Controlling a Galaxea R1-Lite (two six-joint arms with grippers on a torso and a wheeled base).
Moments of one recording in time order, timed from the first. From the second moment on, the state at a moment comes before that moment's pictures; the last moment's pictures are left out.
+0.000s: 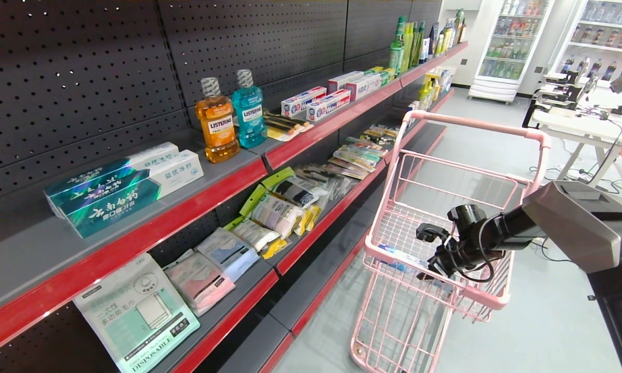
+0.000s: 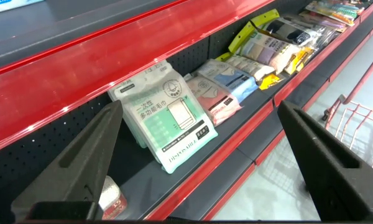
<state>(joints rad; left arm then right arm) 0.13 0.10 0.00 0.00 0.01 0.00 -0.02 2.60 -1.52 0.06 0.31 -0.74</state>
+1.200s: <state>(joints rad) 0.13 0.10 0.00 0.00 0.01 0.00 -0.11 2.38 -1.54 0.07 0.25 -0.51</state>
